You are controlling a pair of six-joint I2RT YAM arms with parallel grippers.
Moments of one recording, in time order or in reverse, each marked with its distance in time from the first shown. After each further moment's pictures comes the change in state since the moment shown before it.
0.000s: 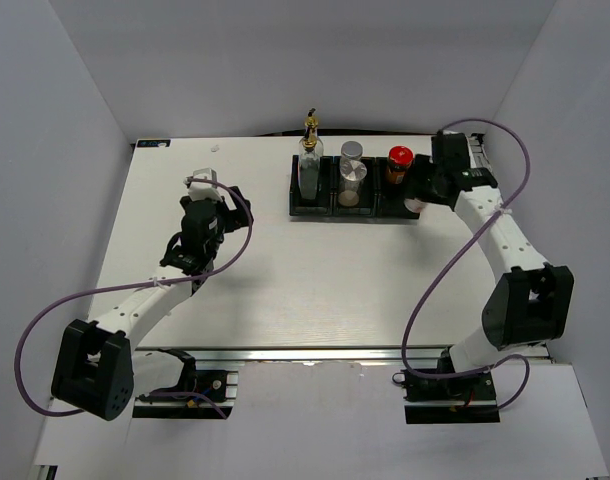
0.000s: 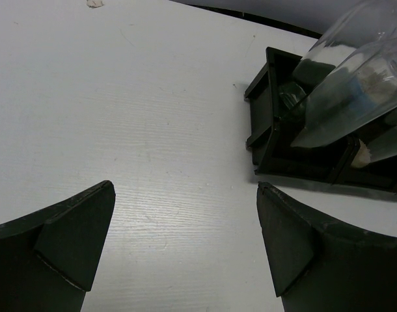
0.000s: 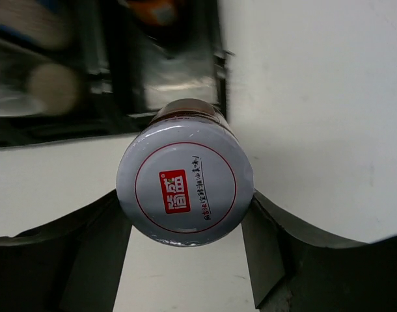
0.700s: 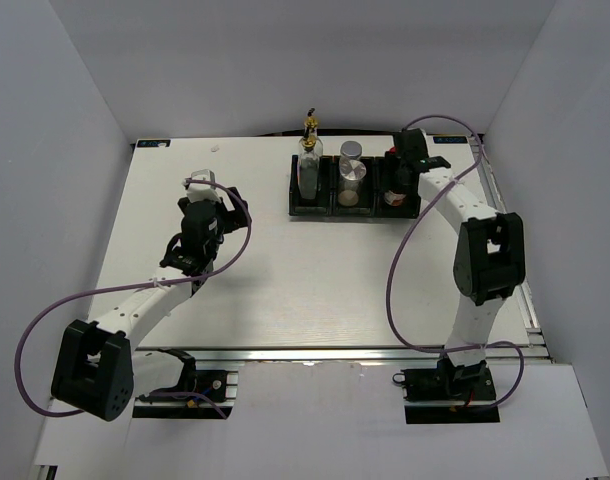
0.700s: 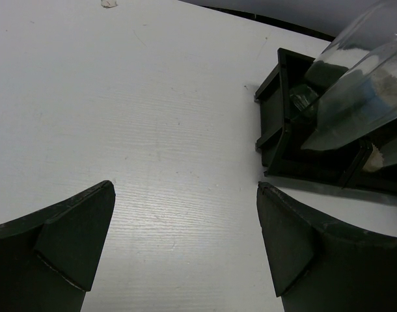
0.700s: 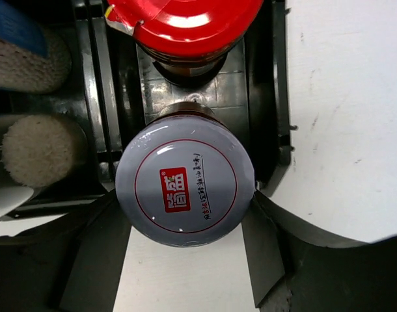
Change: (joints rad) left arm 0.000 -0.003 -0.012 0.000 -0.034 0.005; right arm 0.120 0.343 0.186 0.158 0.076 -0.006
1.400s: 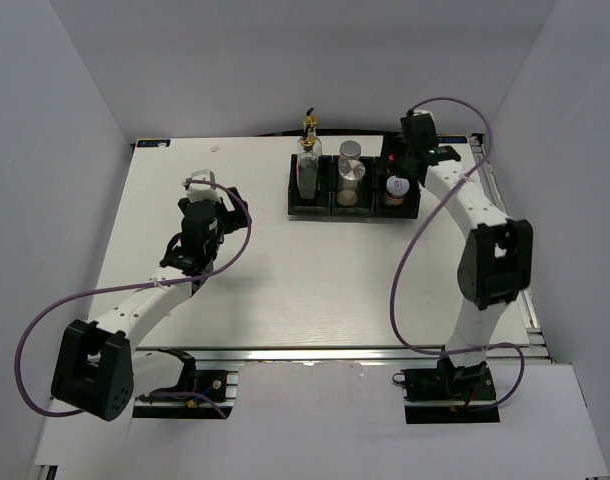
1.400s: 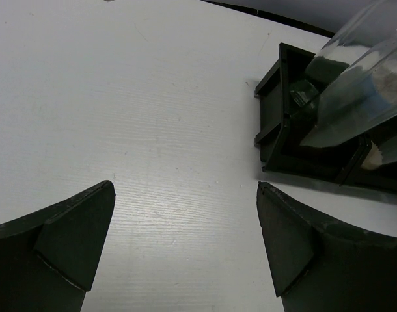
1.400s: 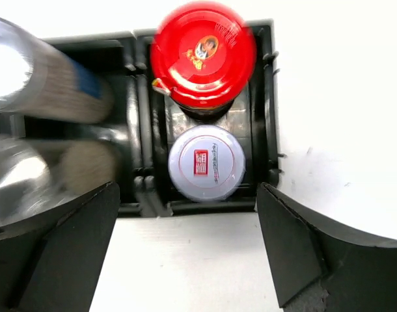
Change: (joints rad) left arm 0.000 0.000 0.001 -0.009 0.000 -0.006; right arm -0.013 0.000 0.106 -0.019 -0.036 0.002
